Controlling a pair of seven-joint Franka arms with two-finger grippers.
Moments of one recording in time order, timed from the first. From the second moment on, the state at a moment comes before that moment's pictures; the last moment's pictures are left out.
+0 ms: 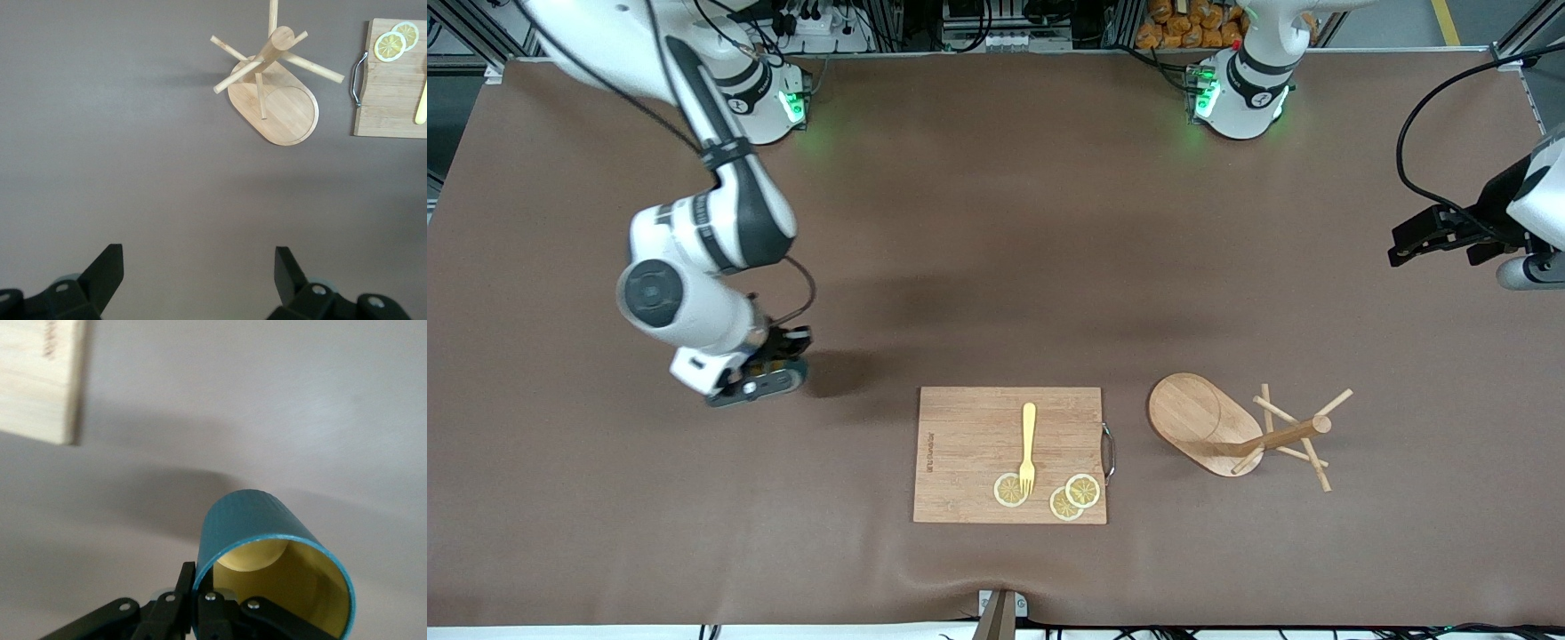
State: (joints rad) left arm 0.02 0.07 -0.05 -1.52 -0.02 1.57 -0.06; right arm 0.35 0.40 -0.01 -1.77 0.08 2.07 0.07
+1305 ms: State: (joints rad) left arm 0.02 0.07 -0.05 -1.52 -0.02 1.57 -0.06; right arm 0.86 0.52 -0.01 -1.66 0.22 2.07 0.72
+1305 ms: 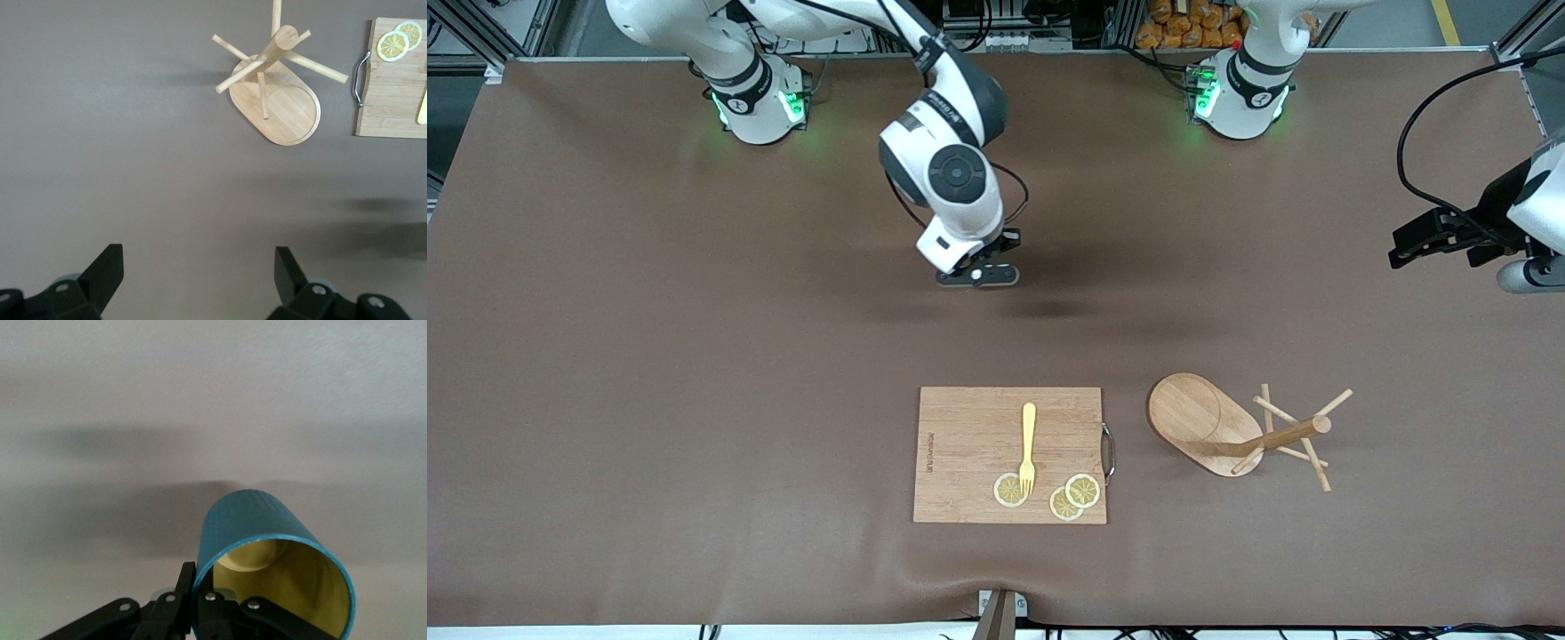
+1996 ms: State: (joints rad) left arm 0.02 0.07 -0.05 -1.52 -0.02 1.57 -0.06; right arm 0.98 0.64 -0.01 -1.54 0.22 2.07 0.85
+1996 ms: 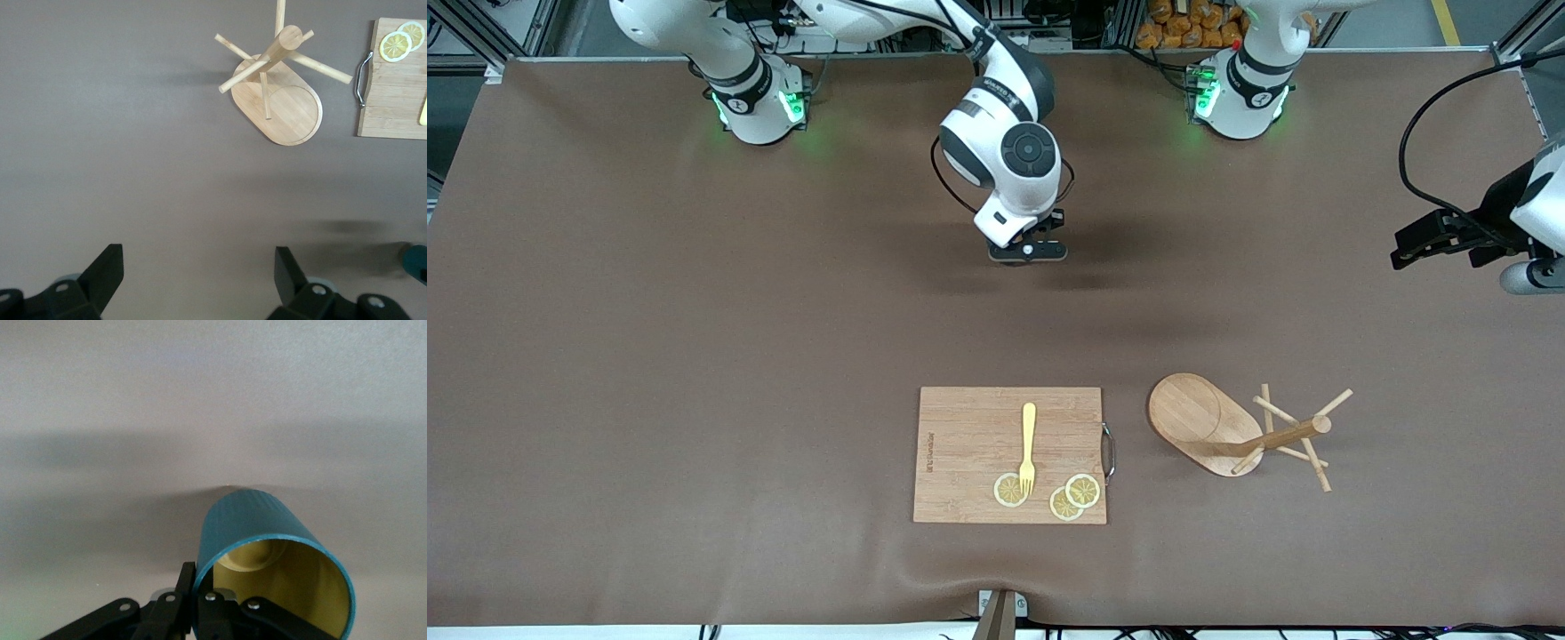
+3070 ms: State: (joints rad) left arm 0.03 0.07 -0.05 -1.52 -0.02 1.57 -0.06; right arm 0.99 0.69 -0.02 -1.53 0.22 2.15 0.87
